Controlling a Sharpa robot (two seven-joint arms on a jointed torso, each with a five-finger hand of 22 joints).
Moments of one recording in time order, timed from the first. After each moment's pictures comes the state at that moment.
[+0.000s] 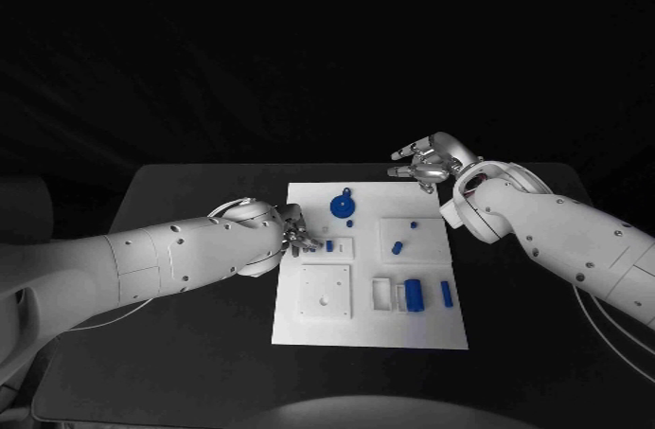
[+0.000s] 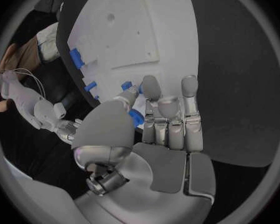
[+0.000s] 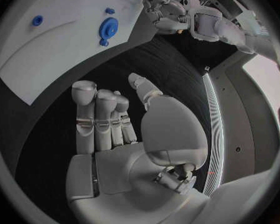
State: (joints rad) left arm 1.21 -0.53 -0.23 1.23 -1.14 -0.16 -0.51; left_hand 1.08 -0.09 0.30 0.07 0.19 1.23 -0.05 0.25 1.16 1.47 -0.09 0.66 0.40 1.36 -0.13 1.21 0.67 0.02 1.25 -0.14 0.47 1.31; right arm 0.97 -0.66 0.34 1.24 -1.19 -0.32 -0.09; right_hand 1.21 -0.11 0.24 -0.15 0.39 1.01 0.12 0.07 0.07 1.21 0.01 1.01 1.15 1.44 -0.06 0.91 1.04 0.08 1.46 -0.09 0.64 1.31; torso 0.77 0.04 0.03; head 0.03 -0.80
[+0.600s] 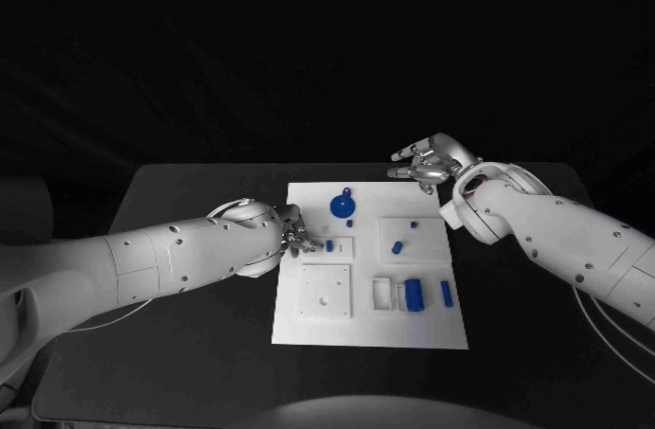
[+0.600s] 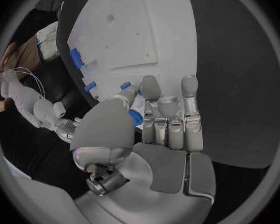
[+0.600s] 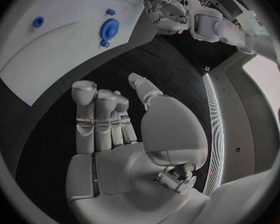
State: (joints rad) left arm 1.20 -0.53 -0.23 1.23 -1.13 -0.16 -0.51; left_hand 1.08 -0.14 0.31 0.16 0.16 1.24 -0.05 0.25 1.16 1.47 -0.09 0.66 0.39 1.36 -0.13 1.20 0.67 0.02 1.25 -0.14 0.47 1.31; right arm 0.96 -0.66 0.34 1.24 -1.19 -0.33 -0.09; right_hand 1.21 -0.11 0.24 -0.15 0.39 1.01 0.12 0.07 0.07 1.21 0.01 1.01 1.15 1.44 -0.06 0.91 1.04 0.08 1.46 -0.09 0.64 1.31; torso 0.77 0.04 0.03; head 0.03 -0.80
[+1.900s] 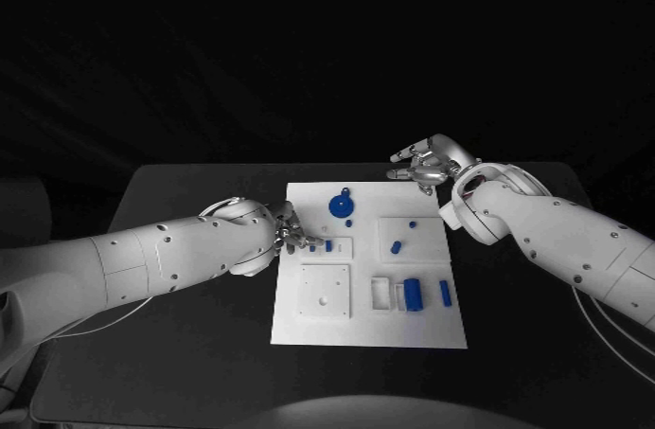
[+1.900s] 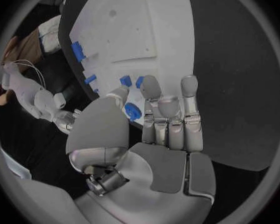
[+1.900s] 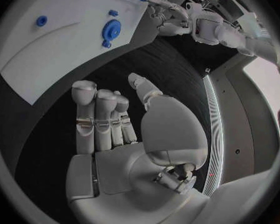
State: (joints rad) left arm 1.20 -0.56 -0.21 1.25 -1.10 -0.19 -0.50; left_hand 1.02 -0.23 0.28 0.29 0.05 1.24 -0.05 0.25 1.17 1.47 -0.09 0.66 0.38 1.36 -0.13 1.20 0.67 0.02 1.26 -0.15 0.46 1.31; right arm 0.96 -0.66 0.34 1.24 -1.21 -0.33 -0.09; right_hand 1.21 -0.11 0.25 -0.15 0.39 1.01 0.12 0.07 0.07 1.21 0.01 1.00 1.15 1.44 -0.06 0.91 1.04 0.08 1.46 -0.09 0.63 1.31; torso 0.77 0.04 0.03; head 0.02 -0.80
